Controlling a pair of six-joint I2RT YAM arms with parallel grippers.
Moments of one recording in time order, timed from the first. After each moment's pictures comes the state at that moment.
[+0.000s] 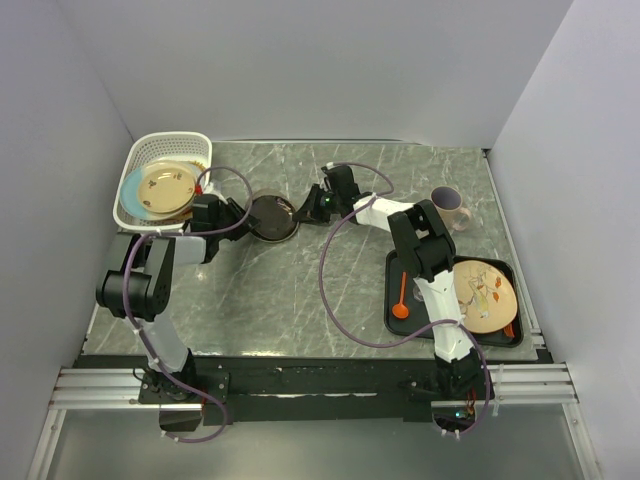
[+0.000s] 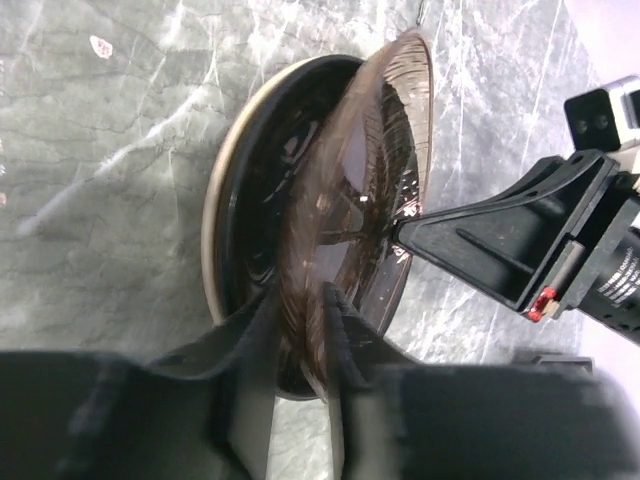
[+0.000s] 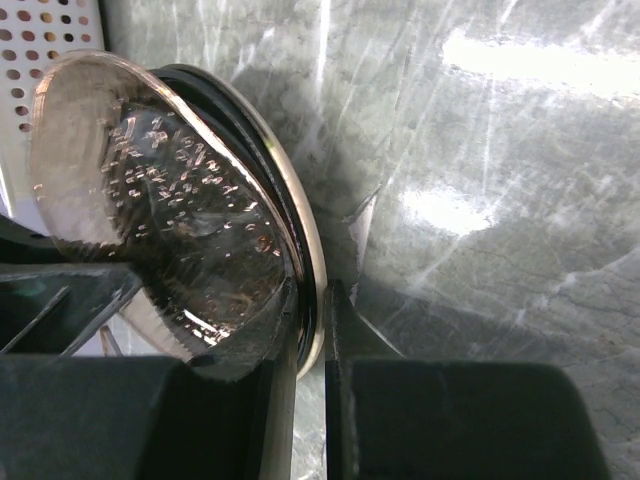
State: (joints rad) left arm -0.14 1.77 0.80 0.45 0.27 -0.79; right arm 0.49 2.35 1.65 0.02 -0.47 0.77
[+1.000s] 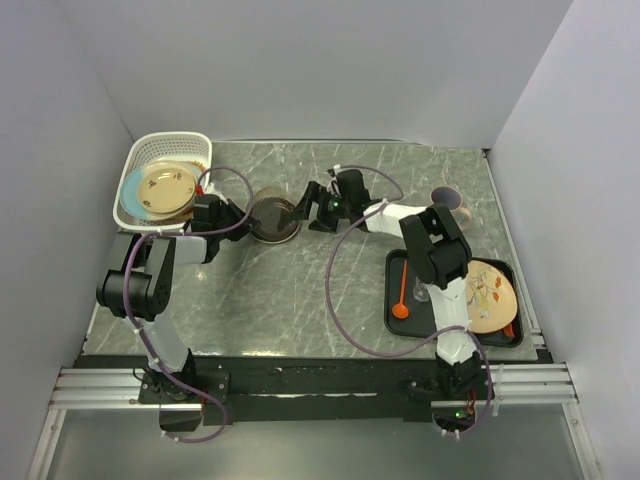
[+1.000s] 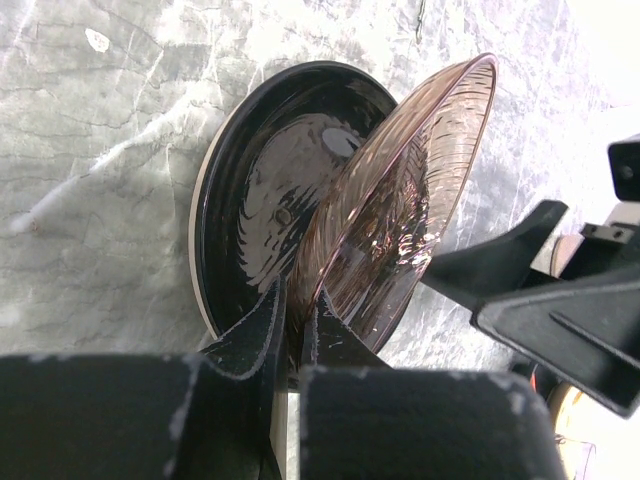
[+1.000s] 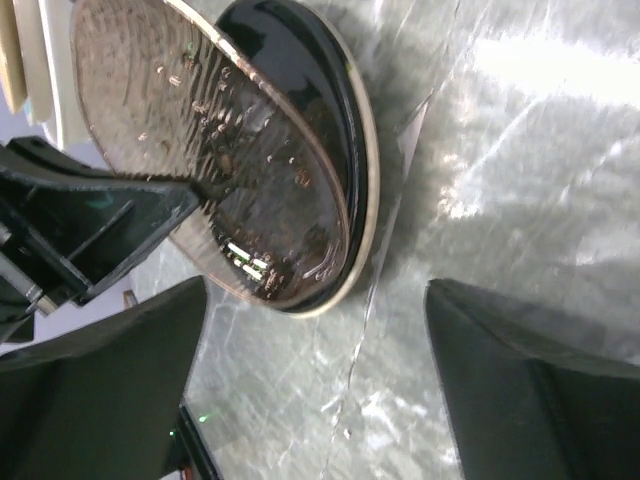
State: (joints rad) left arm -0.15 1.78 0.80 0.45 0.27 -0.79; right arm 0.47 2.20 1.44 0.15 -0.53 0.78
